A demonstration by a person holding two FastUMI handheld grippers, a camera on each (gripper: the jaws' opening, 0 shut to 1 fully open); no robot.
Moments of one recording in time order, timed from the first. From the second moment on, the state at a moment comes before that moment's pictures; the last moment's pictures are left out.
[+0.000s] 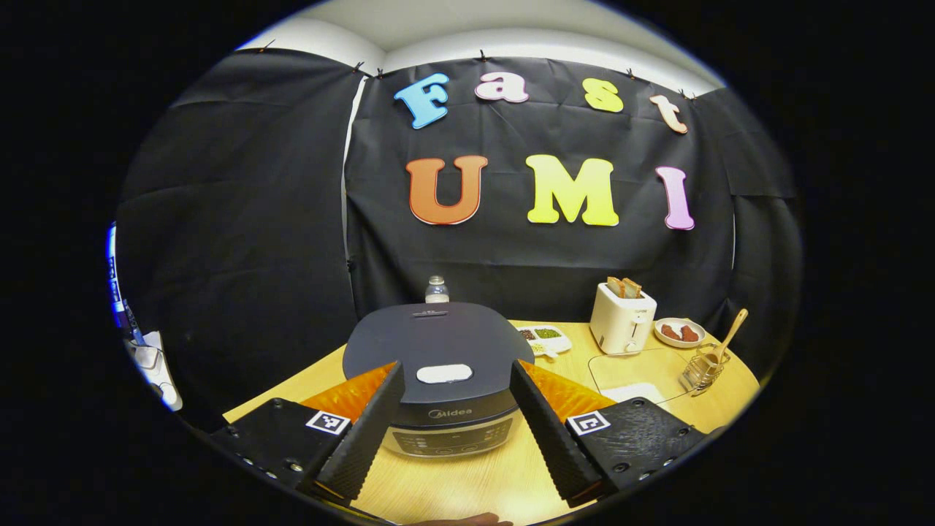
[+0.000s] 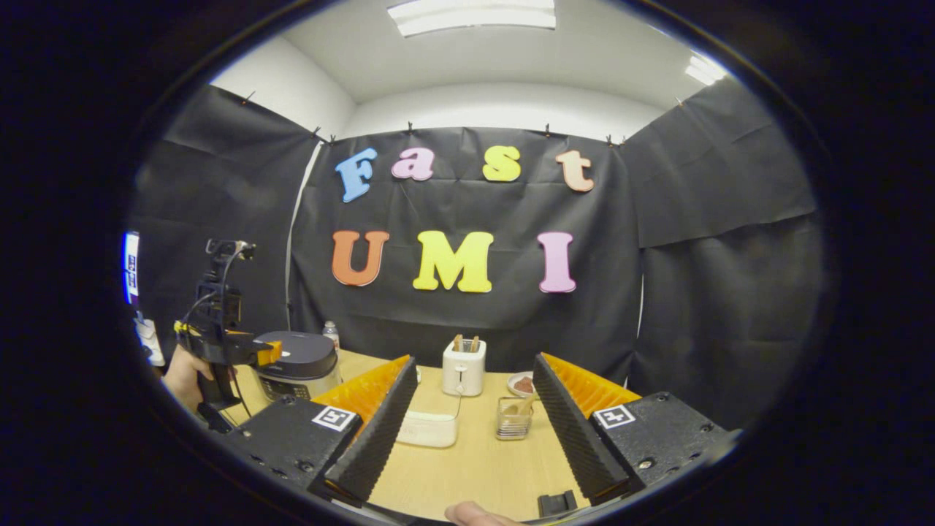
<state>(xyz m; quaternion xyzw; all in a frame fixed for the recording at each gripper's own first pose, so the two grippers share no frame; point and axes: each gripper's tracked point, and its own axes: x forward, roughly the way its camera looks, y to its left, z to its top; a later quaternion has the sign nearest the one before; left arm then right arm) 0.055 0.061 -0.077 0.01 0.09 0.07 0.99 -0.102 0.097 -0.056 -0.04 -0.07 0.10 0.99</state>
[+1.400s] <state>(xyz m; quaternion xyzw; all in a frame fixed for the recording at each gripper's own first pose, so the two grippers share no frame) -0.101 -0.011 -0.009 0.00 -0.02 -0.03 1.00 -0.120 0.067 -0.064 -0.03 -0.08 0.09 0.99</state>
